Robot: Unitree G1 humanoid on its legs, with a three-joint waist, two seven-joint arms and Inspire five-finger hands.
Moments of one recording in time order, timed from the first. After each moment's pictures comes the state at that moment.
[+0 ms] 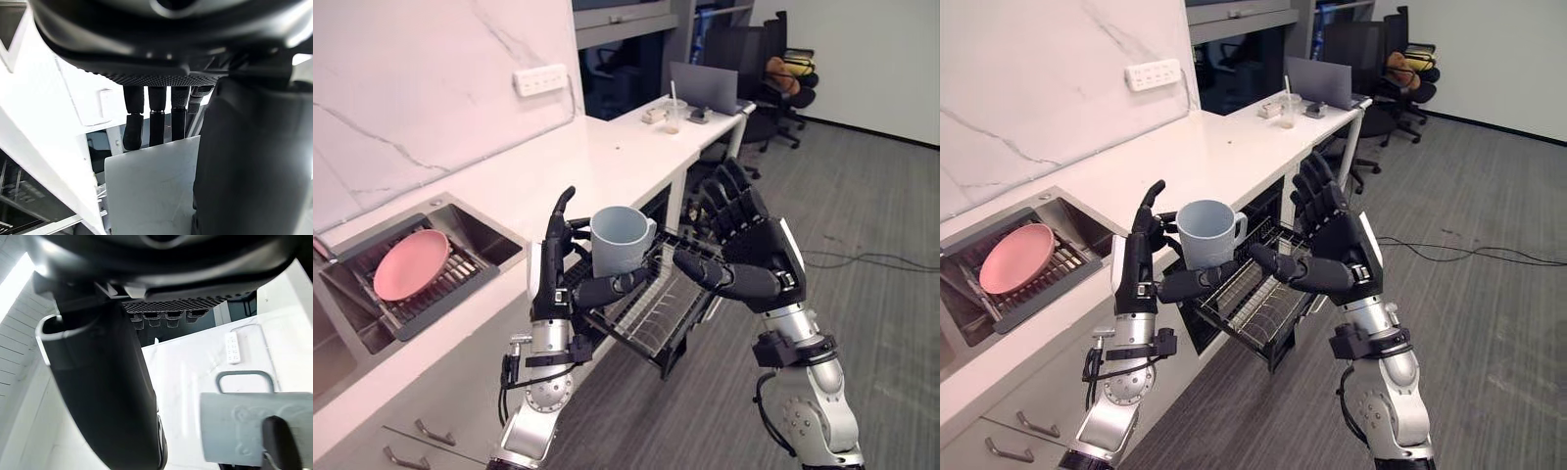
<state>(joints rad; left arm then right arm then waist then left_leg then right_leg) 0.01 0.14 -0.20 -0.08 0.28 -0.38 0.43 0.04 -0.20 -0.02 -0.29 0.56 -0.17 0.34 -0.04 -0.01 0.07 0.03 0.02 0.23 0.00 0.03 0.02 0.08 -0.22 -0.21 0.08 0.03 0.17</state>
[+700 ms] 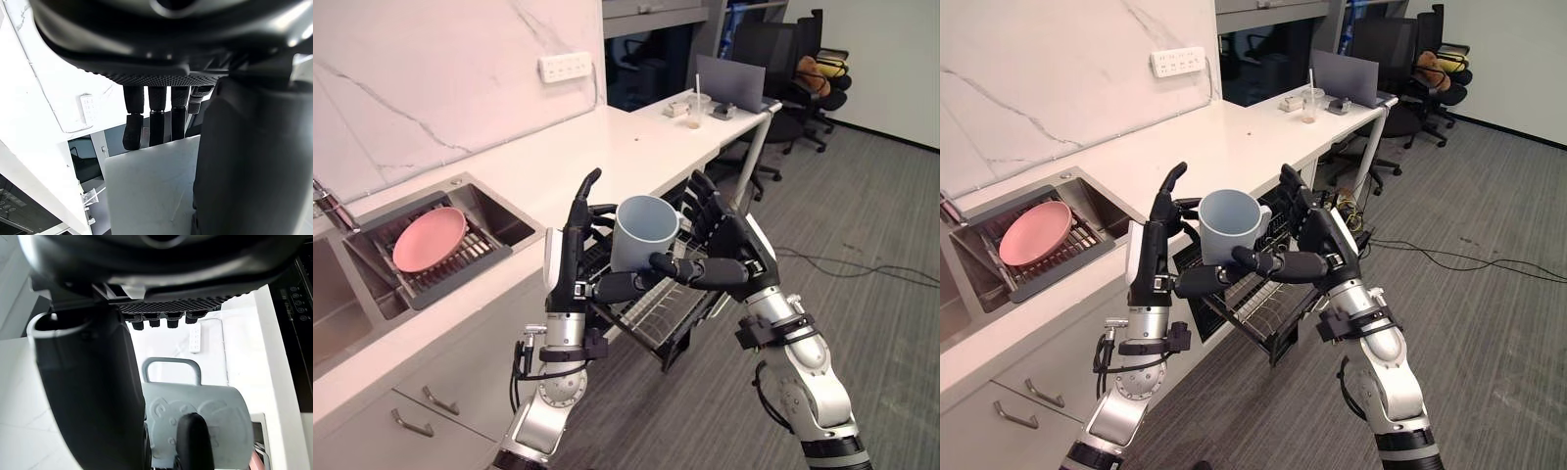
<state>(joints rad) -0.02 0.13 -0.28 -0.12 0.35 -0.38 0.43 -0.07 -0.27 0.06 -0.21 0.41 -0.05 0.24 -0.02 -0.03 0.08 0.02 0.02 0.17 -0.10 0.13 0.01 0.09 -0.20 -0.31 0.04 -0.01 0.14</state>
